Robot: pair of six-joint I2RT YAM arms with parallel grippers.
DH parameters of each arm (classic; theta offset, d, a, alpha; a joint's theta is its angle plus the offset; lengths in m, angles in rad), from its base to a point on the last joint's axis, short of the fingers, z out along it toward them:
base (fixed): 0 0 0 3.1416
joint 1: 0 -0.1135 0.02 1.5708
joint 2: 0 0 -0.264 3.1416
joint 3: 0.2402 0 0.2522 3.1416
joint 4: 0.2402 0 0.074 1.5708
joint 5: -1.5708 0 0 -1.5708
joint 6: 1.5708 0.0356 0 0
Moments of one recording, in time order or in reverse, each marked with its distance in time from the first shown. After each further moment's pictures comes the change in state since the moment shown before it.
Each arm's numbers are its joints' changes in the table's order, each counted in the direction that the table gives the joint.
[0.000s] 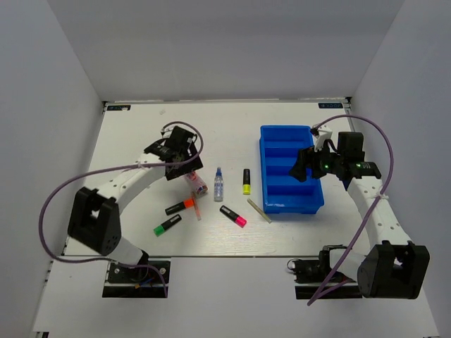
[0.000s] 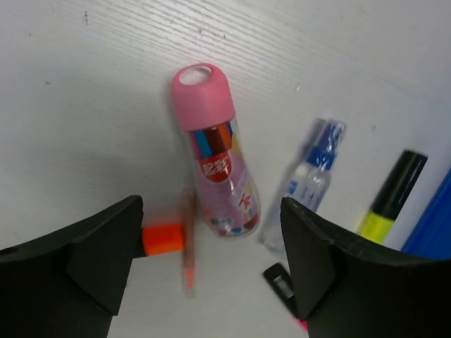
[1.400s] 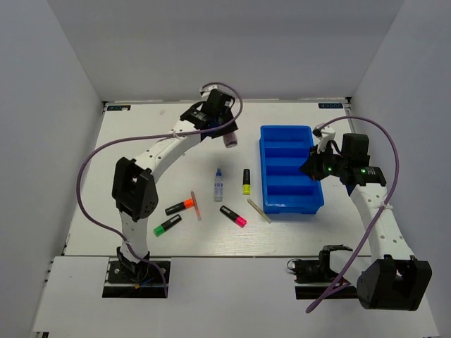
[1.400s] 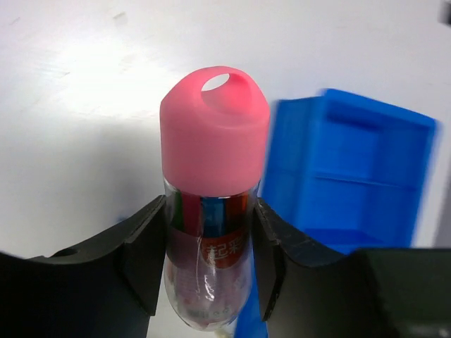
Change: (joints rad) left arm 0.127 0.494 0.737 0.071 0.021 -0.090; right arm 0.009 -0.081 0.000 0.029 0.012 -0.036
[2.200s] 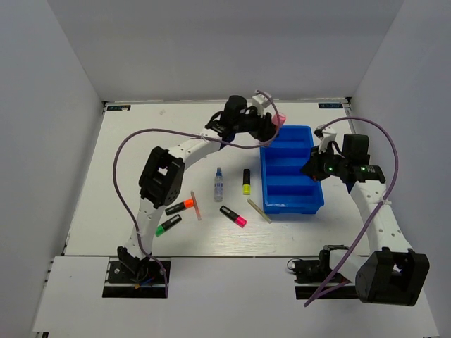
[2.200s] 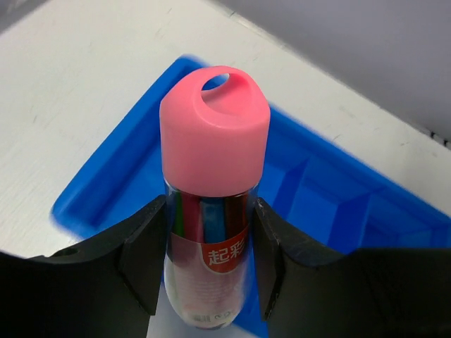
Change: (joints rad) left arm 0.038 0.290 0.047 -0.748 -0.786 0.676; right arm 0.032 0.035 -0.011 -0.003 0.019 0.002
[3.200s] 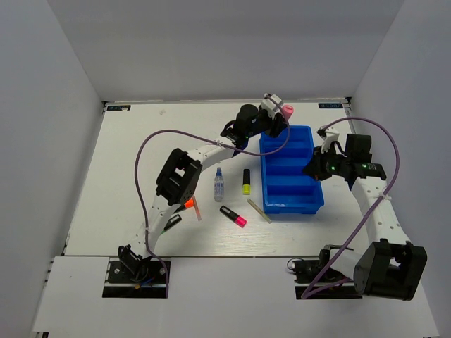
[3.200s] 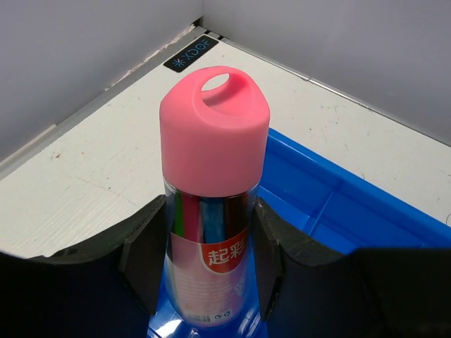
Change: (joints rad) left arm 0.079 0.211 0.142 -0.311 0.248 0.089; right arm 0.047 0.048 0.000 0.001 0.035 -0.006
